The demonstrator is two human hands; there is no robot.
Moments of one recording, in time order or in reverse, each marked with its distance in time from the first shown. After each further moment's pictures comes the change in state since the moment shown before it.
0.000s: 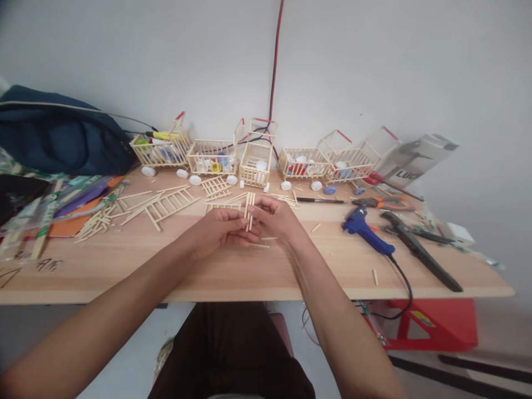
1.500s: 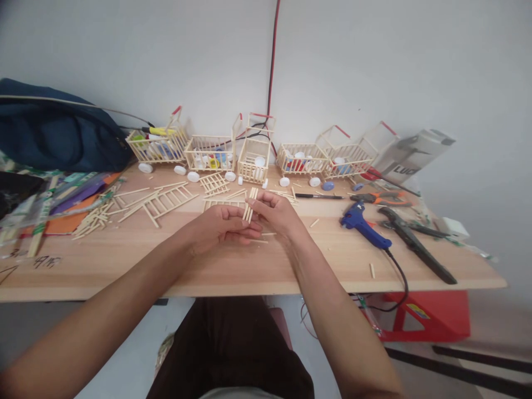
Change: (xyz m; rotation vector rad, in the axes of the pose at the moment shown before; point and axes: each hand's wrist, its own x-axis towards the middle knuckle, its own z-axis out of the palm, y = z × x) left_hand -0.001 0.000 -0.001 0.027 -0.060 -0.049; right_hand 0.001 0.003 0.001 0.156 0.038 0.063
